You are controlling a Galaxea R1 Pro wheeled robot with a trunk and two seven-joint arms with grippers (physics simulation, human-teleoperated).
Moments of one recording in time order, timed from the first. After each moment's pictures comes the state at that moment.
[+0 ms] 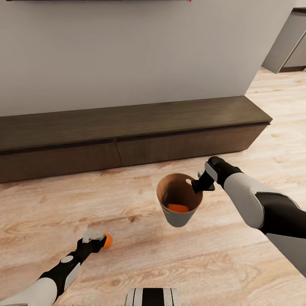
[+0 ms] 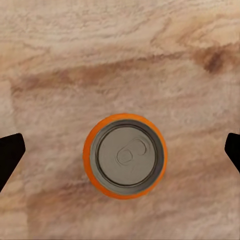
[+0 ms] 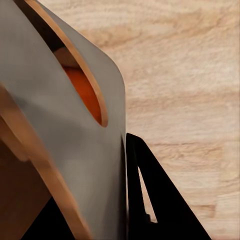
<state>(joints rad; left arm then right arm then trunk) -0.66 0.13 0.02 -0.21 0.04 -0.25 -0.19 -1.40 -0.02 -0.06 -0.11 0.12 1.05 0.16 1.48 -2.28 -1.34</state>
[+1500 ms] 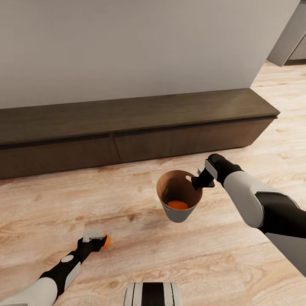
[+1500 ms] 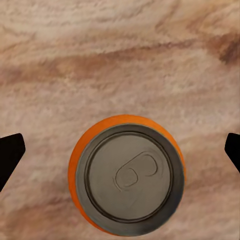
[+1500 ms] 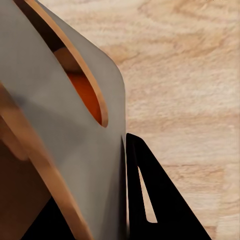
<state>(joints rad) -0.66 0.12 0.02 -0.21 0.04 -0.25 -0.19 -1.40 -0.01 -0.05 -0.15 0.12 1.05 0.16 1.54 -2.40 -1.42</state>
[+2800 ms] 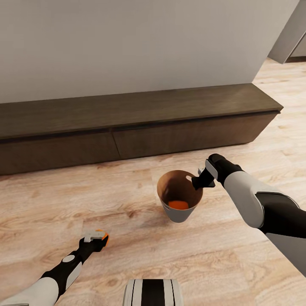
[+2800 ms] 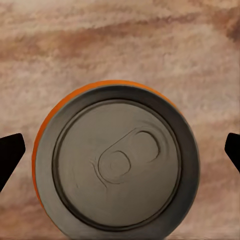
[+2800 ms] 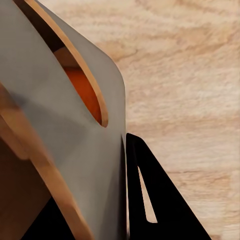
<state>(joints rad) -0.66 0.12 0.02 -0.21 0.04 -0.25 -0.20 -1.40 -0.02 -0.05 -0.15 0.12 1.05 0.16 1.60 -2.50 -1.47</state>
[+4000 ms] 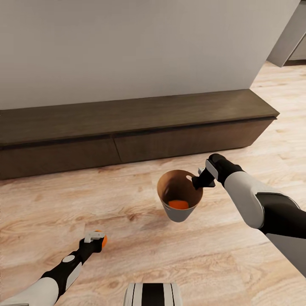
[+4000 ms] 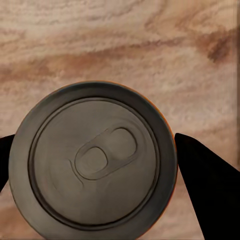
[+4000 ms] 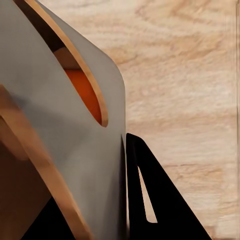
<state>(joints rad) -0.66 0.12 0.02 -0.21 0.04 -0.24 -0.20 -1.40 -0.02 -0.05 -0.16 0.12 1.05 0.16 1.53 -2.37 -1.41</state>
